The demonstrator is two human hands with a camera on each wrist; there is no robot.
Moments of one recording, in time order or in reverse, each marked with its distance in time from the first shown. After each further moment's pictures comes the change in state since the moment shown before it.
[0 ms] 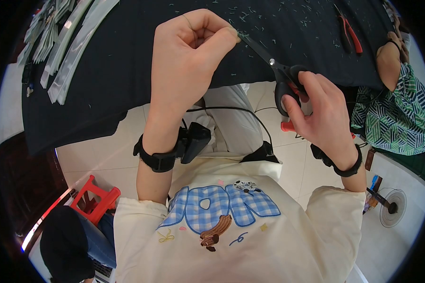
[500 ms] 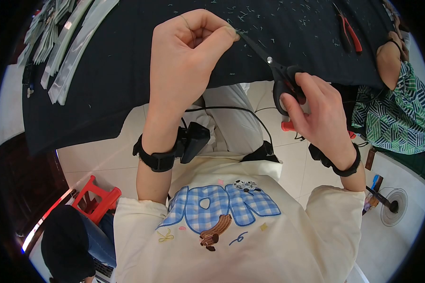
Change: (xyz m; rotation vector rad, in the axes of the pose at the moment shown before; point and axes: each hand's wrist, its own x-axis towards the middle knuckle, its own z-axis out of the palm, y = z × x) left_hand 0.001 -0.001 -0.001 -0.027 -0.001 -0.008; right_hand -0.003 0.001 0.005 0.057 0.006 0.000
